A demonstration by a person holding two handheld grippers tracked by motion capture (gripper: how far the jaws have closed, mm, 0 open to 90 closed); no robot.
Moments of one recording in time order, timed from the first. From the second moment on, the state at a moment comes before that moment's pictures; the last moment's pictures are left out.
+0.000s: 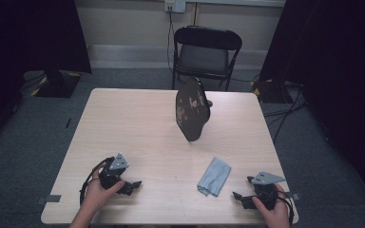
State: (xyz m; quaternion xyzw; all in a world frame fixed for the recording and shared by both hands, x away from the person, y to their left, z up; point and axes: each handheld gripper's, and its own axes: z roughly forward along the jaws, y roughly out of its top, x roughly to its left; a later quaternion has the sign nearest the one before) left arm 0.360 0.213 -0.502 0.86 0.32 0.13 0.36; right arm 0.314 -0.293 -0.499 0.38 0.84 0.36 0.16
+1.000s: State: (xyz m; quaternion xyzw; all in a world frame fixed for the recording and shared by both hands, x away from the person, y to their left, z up) left arm 0.347 0.084 -0.458 0.89 0.25 0.04 0.38; right arm 0.317 -0.293 -0.499 0.37 0.84 0.36 0.16
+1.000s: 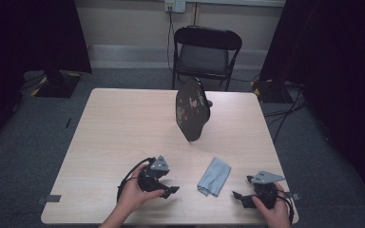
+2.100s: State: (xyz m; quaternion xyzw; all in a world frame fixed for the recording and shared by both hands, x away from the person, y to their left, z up) left arm 0.367 -0.038 -0.468 0.92 0.21 0.04 0.33; right arm 0.316 -0.294 -0.499 0.37 0.84 0.36 0.16
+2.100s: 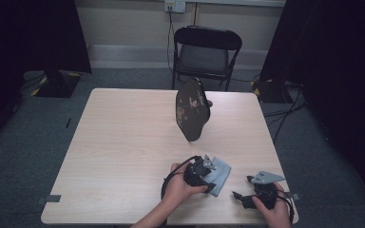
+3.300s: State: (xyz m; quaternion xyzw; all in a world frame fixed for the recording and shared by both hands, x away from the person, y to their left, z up) left arm 0.368 -0.024 -0.459 0.93 0.22 0.03 0.30; right arm 0.317 -0.294 -0.499 0.37 0.84 0.37 0.16
